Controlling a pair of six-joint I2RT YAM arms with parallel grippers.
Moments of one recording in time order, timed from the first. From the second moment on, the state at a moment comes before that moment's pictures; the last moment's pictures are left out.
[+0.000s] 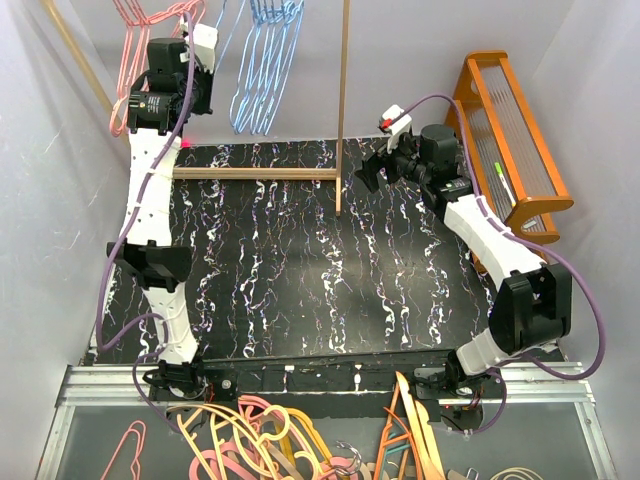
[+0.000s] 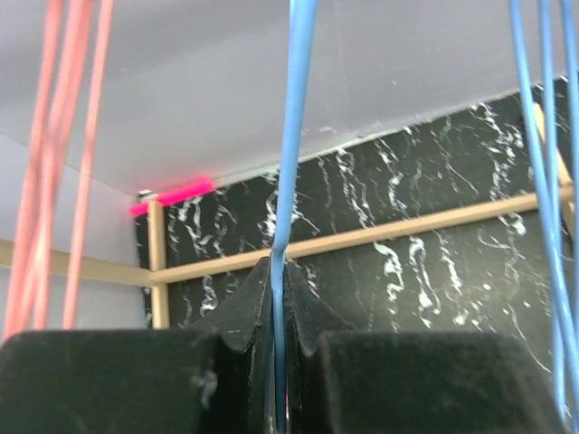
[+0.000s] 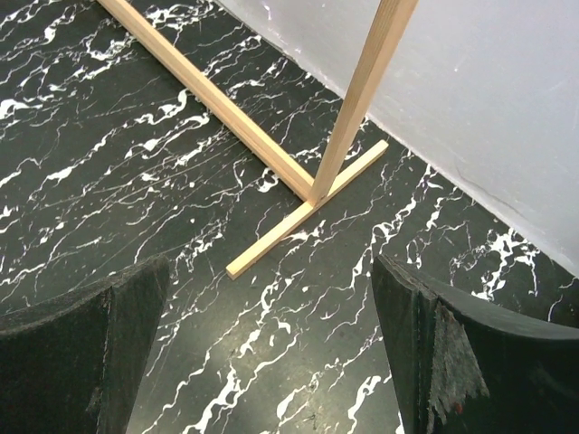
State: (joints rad) left arm -0.14 2.05 2.62 -0.97 -0.08 0.26; right arm 0.25 1.53 1.31 -0.04 -0.44 -0.26
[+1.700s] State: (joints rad) left arm -0.11 1.23 1.55 -1.55 0.40 0.49; right arm 0.31 1.67 1.38 0.02 -0.99 -0.51
